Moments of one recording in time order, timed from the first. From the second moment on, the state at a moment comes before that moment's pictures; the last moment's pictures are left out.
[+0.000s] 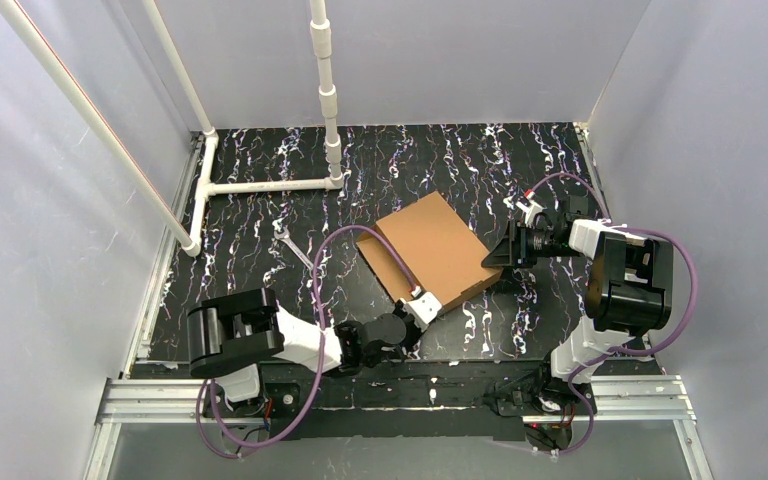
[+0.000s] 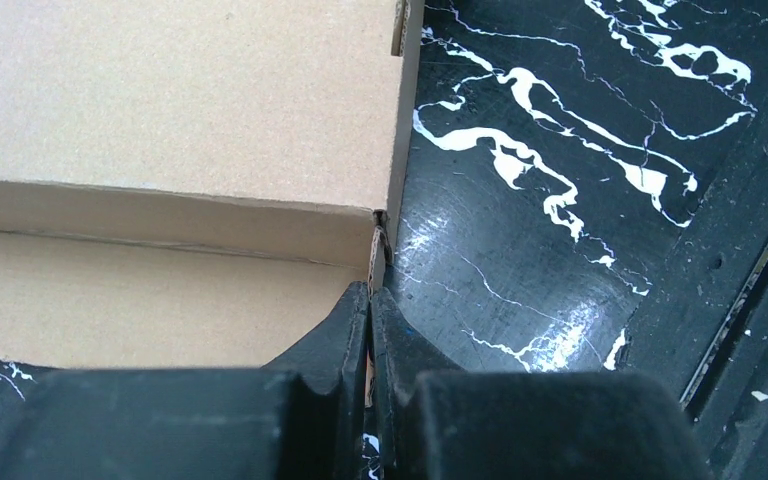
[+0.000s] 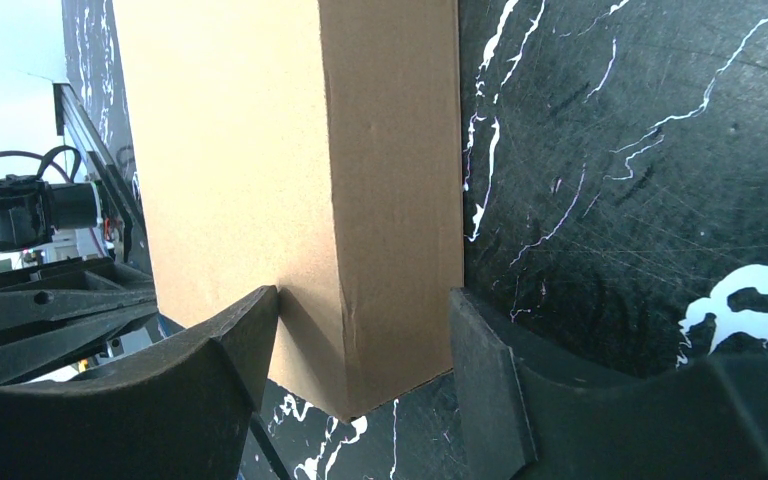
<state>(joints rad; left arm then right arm) -1.33 1.66 0.52 0.78 -0.43 -0.05 -0.16 1.70 0.89 -0.47 -0.98 -0.23</state>
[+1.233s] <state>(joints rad) -1.24 1.63 0.89 0.08 -0.32 -0.23 -0.15 1.70 0.89 -0.47 -0.98 -0.23</state>
